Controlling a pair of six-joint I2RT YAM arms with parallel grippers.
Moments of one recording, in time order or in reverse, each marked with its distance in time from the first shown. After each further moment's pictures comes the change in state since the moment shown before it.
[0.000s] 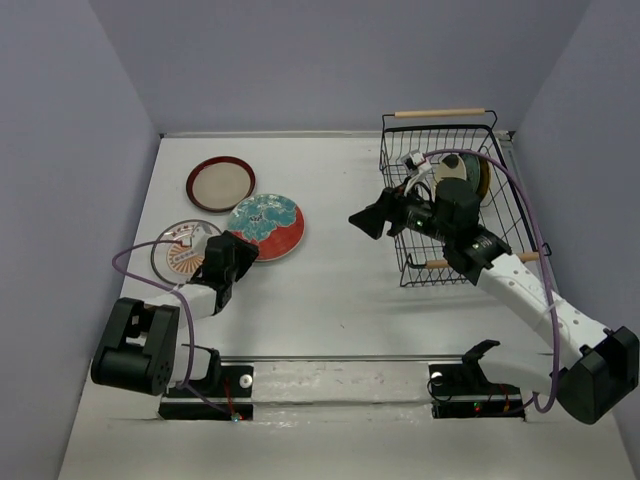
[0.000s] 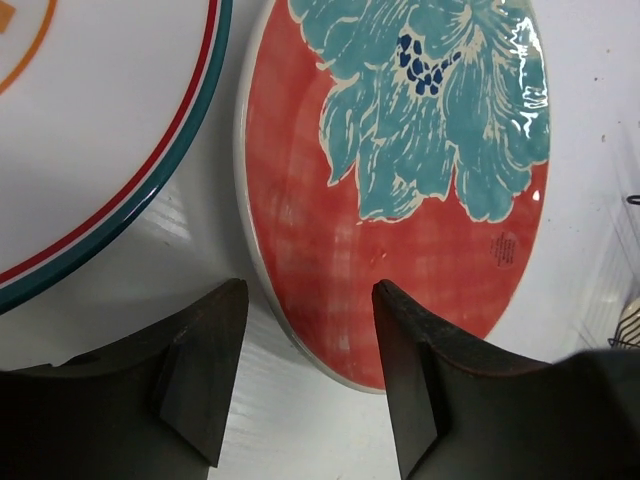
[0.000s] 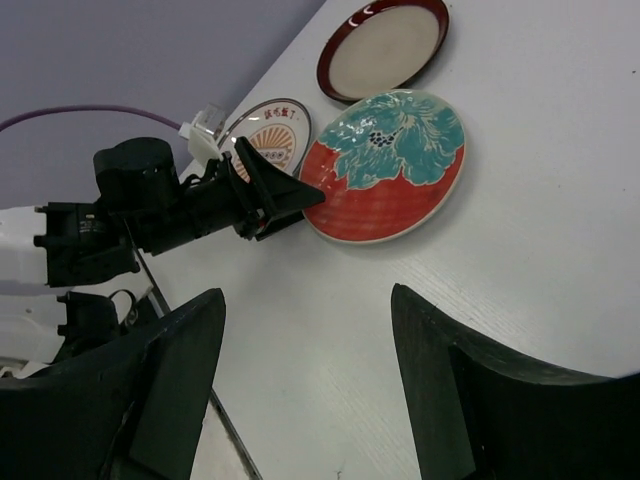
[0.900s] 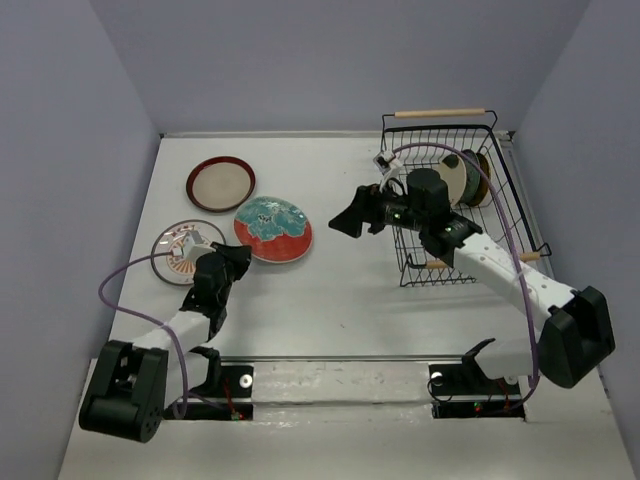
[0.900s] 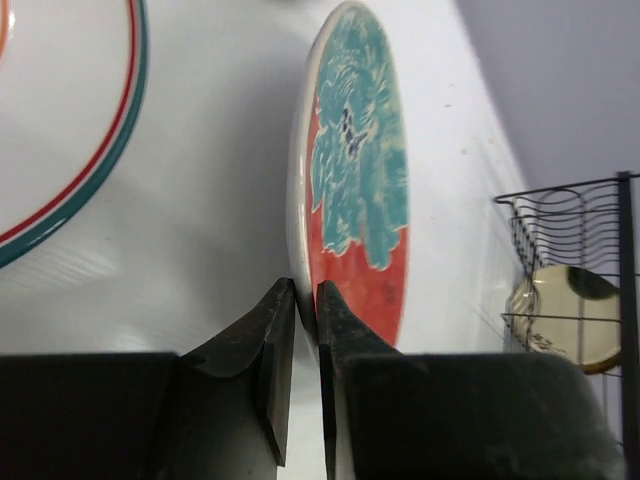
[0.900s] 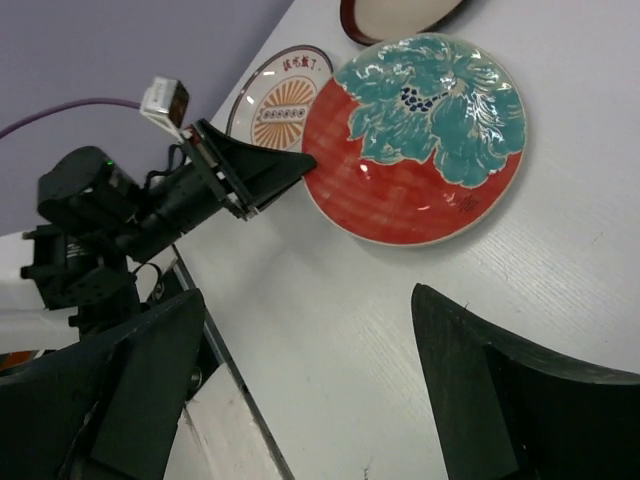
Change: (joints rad) left arm -0.002 -0.158 -0.173 0.251 0.008 -0.024; right arm 0.026 0.166 0.058 0.017 -0.076 0.060
